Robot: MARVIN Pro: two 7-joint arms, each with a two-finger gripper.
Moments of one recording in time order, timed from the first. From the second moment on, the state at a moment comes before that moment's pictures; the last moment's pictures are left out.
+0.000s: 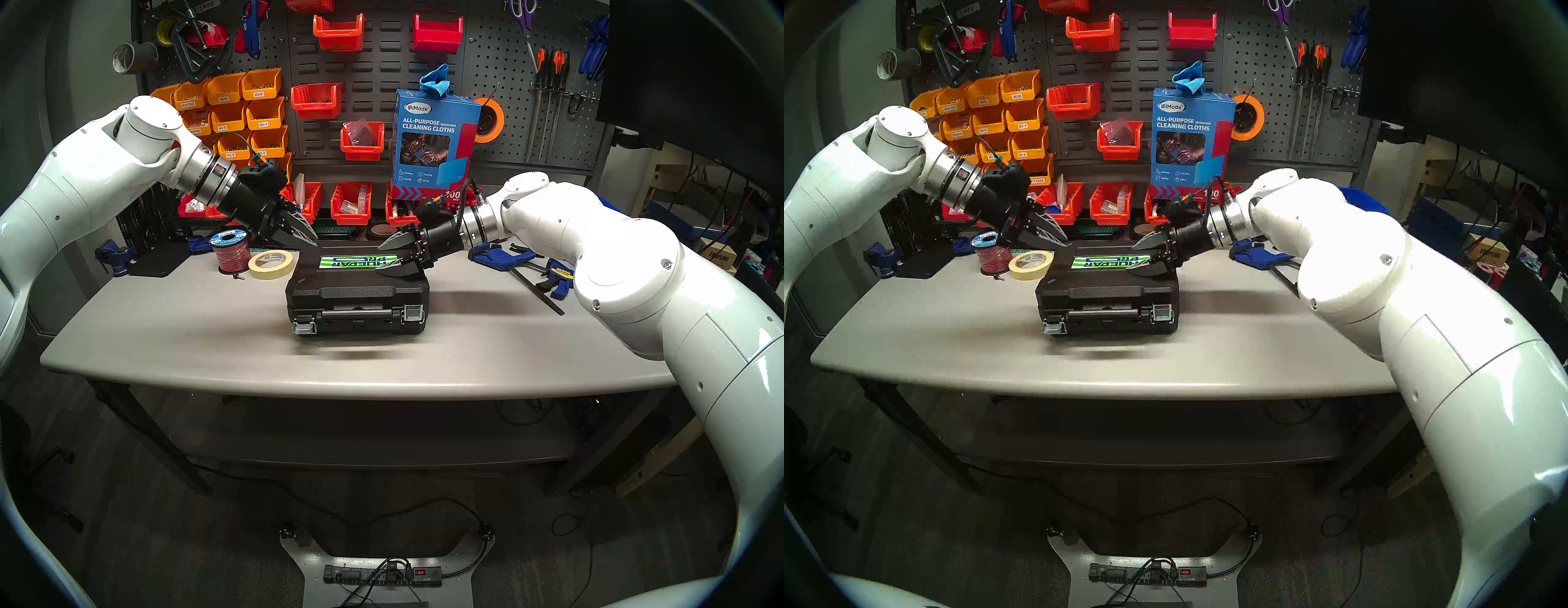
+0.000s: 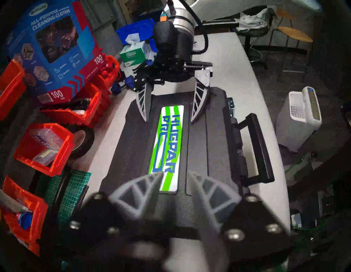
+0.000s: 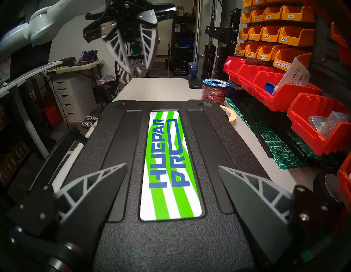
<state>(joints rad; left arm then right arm) -0.02 -0.68 -0.20 -1.12 -0.71 0.23 -1.33 -0.05 -1.48 -1.00 -0.13 2.11 -0.18 1.49</state>
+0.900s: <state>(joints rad) 0.13 -0.81 -0.24 -0.79 -0.83 0.05 -1.31 -0.05 -1.48 -1.01 -0.13 2.12 -0.18 1.49</state>
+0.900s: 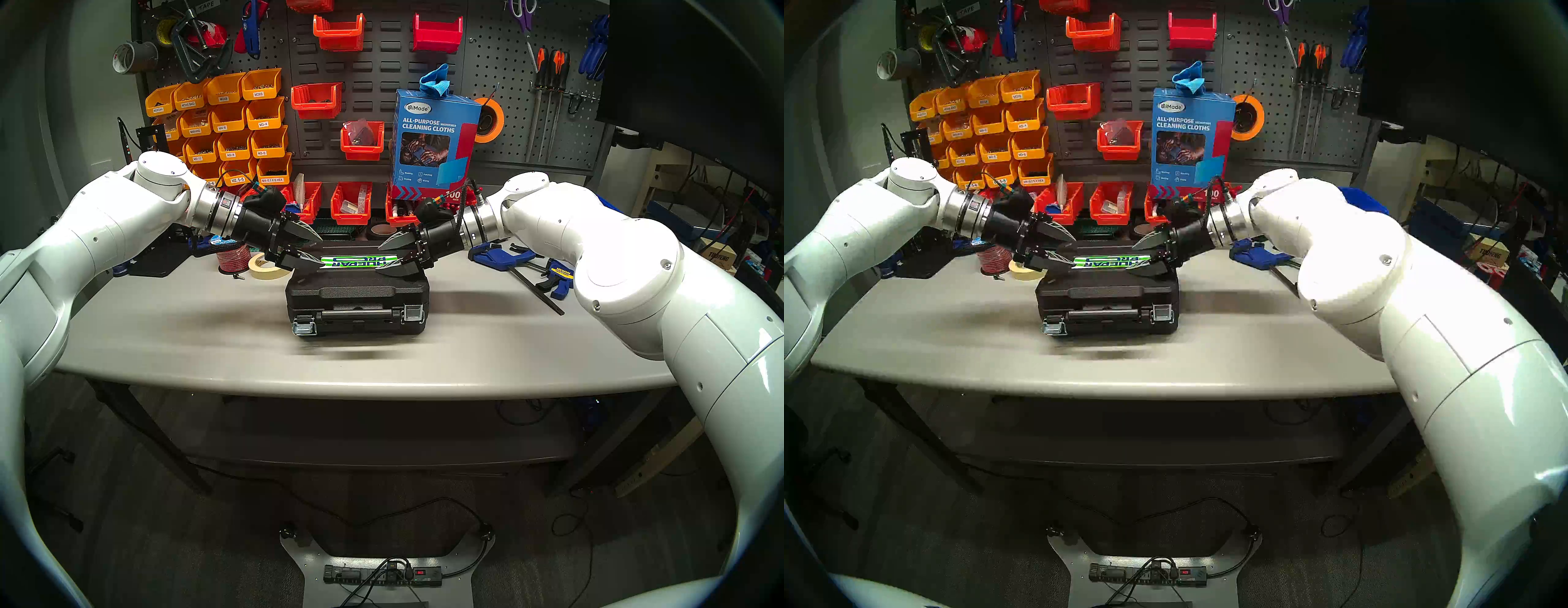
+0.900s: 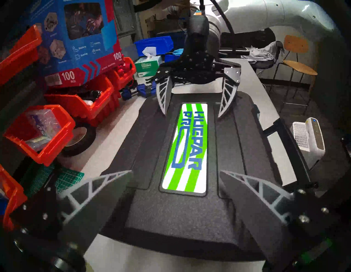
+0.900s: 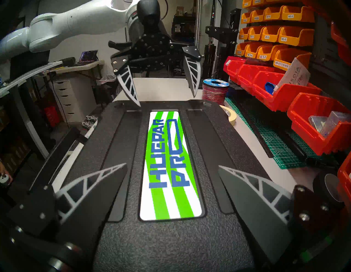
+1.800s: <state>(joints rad) 0.21 -0.84 -0.27 -0.77 -0.92 -0.01 -1.43 -0.05 -1.48 -1.02 -0.13 2.13 -0.18 1.49</state>
